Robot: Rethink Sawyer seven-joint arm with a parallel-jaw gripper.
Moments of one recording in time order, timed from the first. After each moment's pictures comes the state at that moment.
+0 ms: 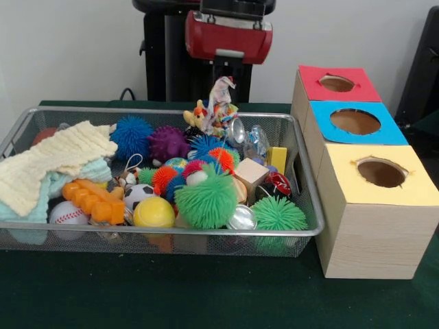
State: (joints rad) arm -0.34 -0.85 0.17 1.72 -0.39 0.42 1.69
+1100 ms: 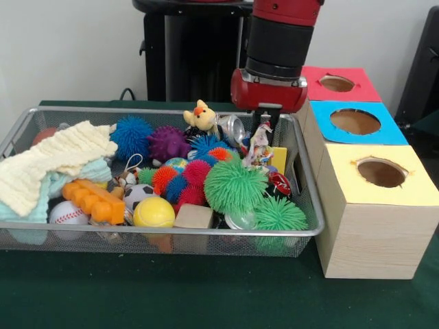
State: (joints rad) arm -0.11 -0.64 -0.02 1.67 -0.27 0.34 1.70
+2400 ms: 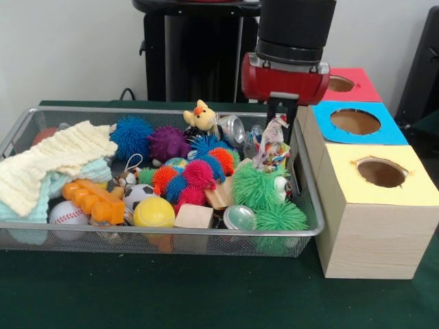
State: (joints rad) arm -0.11 -0.66 -0.03 1.53 -0.10 0.47 1.70
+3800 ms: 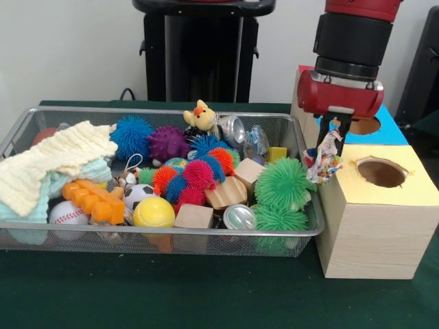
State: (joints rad) arm 0.13 -0.56 -0.20 1.53 0.05 0.31 1.71
